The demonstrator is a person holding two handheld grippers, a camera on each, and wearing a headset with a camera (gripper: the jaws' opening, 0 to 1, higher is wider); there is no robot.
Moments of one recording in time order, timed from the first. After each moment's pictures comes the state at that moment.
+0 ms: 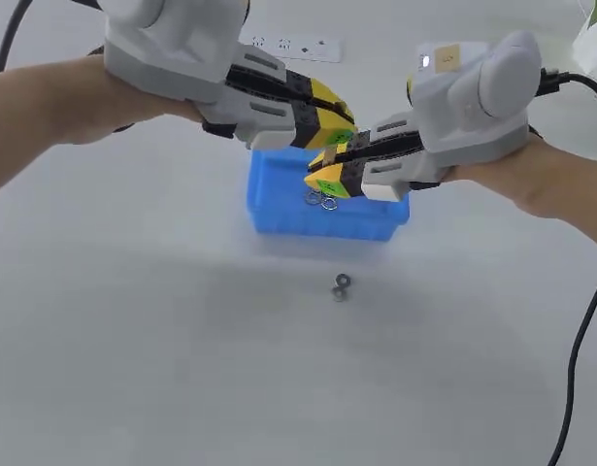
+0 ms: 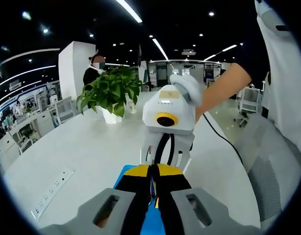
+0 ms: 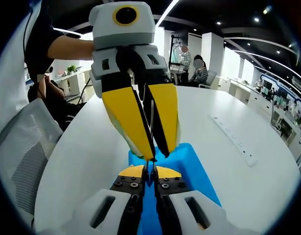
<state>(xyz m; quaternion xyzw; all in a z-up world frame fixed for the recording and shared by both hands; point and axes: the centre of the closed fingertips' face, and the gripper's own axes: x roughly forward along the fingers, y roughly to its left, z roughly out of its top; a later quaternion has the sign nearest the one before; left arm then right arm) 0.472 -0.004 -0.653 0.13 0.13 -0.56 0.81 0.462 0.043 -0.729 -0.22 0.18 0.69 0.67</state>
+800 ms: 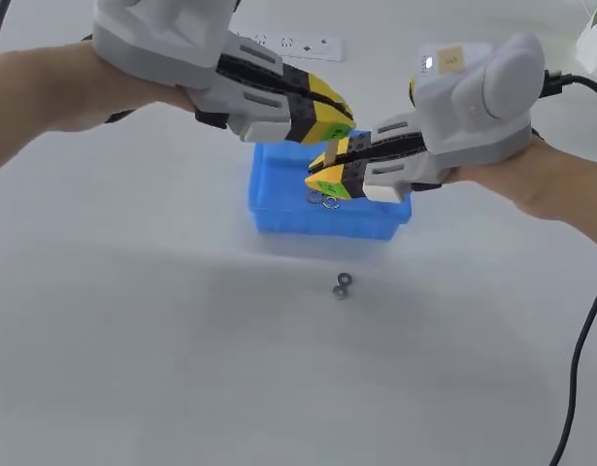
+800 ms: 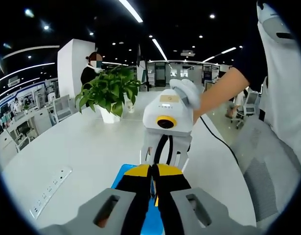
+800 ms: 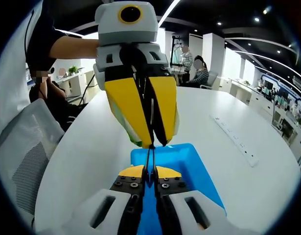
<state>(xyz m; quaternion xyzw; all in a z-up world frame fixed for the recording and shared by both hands) 0.469 0.002 -0.651 0.13 0.14 -0.57 0.80 0.458 0.044 -0.729 -0.21 0.18 0.69 0.66</state>
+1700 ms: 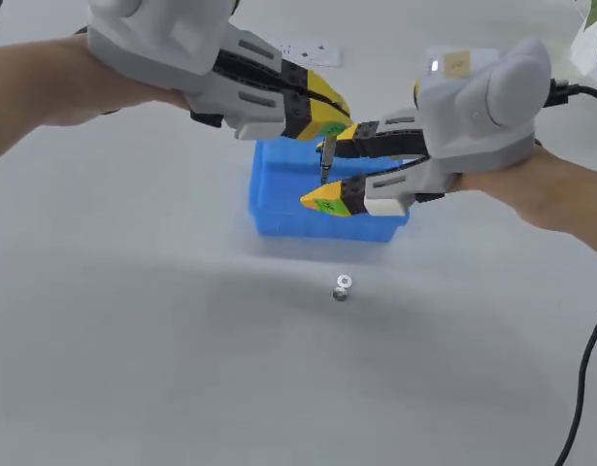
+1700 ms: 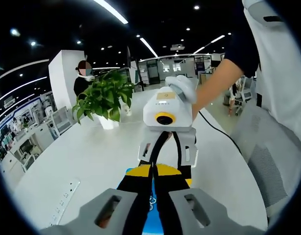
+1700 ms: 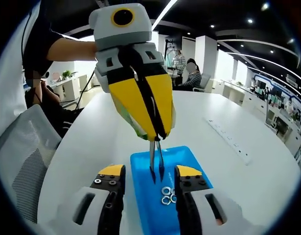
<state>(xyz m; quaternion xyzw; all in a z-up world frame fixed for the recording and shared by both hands) 0.466 0.003 -0.643 0.19 0.11 -0.58 0.78 0.453 0.038 -0.713 -0.19 0.17 0.67 0.70</state>
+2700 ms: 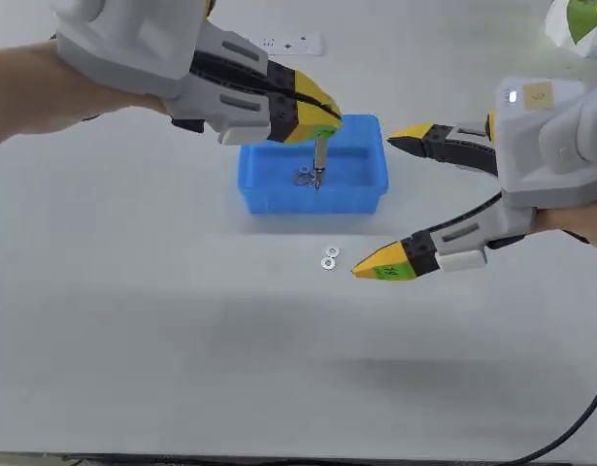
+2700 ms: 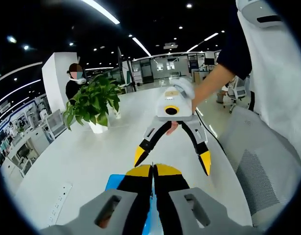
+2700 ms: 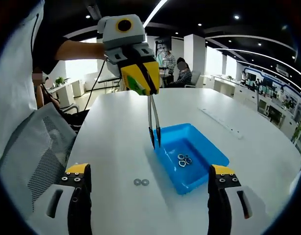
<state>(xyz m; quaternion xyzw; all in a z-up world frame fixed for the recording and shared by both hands) 0.414 -0.024 -0.629 0.20 0.11 -0.60 0.77 0.398 -0.045 -0.716 -0.17 0.19 0.65 0.72</state>
